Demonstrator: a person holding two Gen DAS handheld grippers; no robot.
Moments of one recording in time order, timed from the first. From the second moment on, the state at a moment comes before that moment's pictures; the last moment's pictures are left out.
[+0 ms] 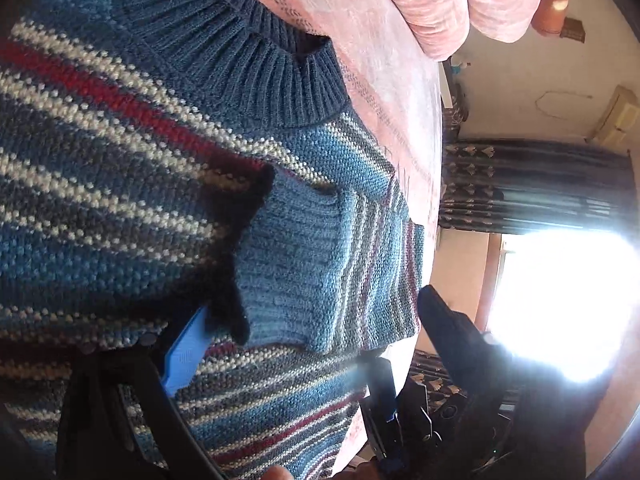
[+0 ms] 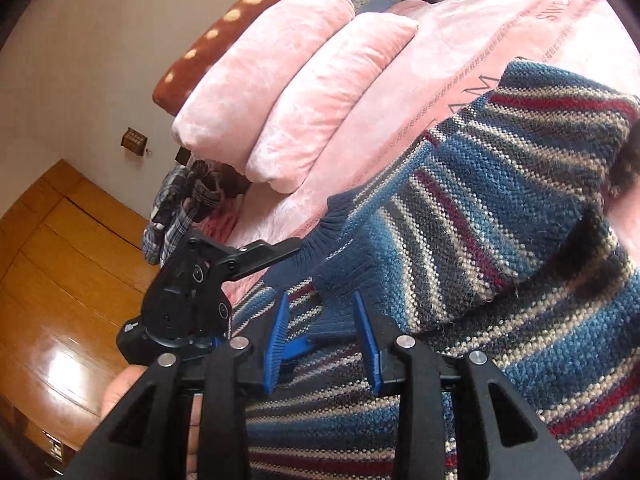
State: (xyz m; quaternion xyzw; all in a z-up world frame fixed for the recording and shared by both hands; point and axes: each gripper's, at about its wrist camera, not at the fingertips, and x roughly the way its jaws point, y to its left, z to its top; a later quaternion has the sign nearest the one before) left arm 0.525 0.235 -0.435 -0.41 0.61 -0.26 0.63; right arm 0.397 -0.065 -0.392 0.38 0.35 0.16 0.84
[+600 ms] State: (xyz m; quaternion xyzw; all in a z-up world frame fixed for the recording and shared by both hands) left arm 0.551 0.267 -0.310 -0.32 0.55 -0.29 0.71; right arm 0.397 -0.047 -0.384 0.36 0.35 0.19 0.84
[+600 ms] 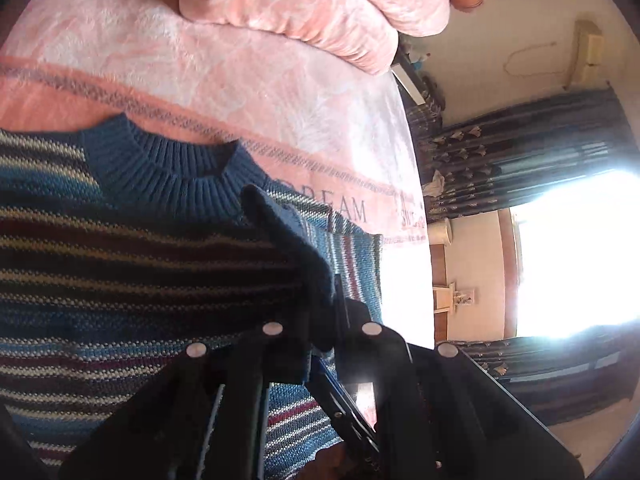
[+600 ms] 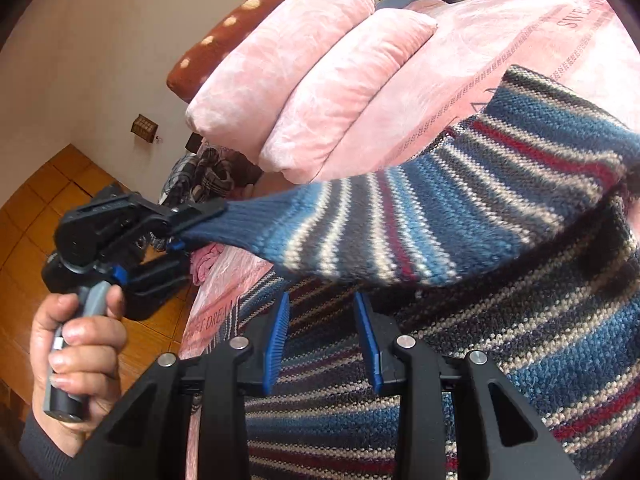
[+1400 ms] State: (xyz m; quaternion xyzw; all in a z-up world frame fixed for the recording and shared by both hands) left arm 0.517 0.413 -0.329 -0.37 0.53 -0.22 0.73; right arm 0.401 -0.038 -0.388 0.35 0.36 0.19 0.84
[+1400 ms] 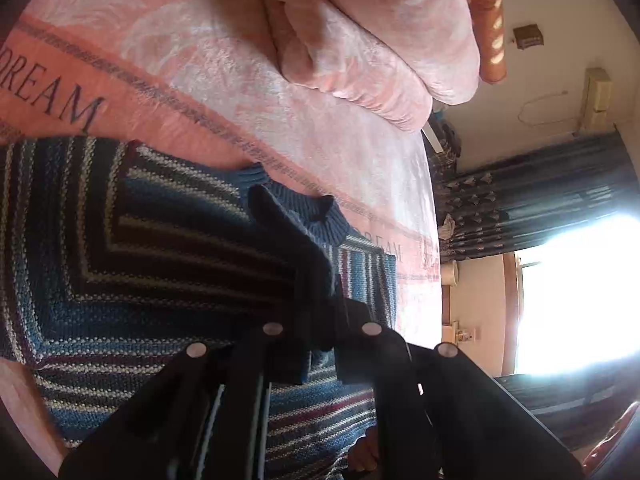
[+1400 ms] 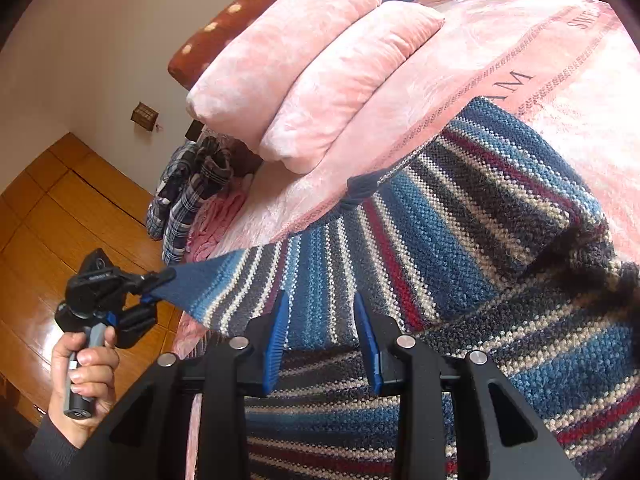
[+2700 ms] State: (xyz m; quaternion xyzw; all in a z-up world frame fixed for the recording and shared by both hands) left arm 0.323 0.726 -0.371 -0.48 0.39 0.14 0.78; right arm 0.404 -0.014 -0.395 0.33 0.38 0.21 0.84
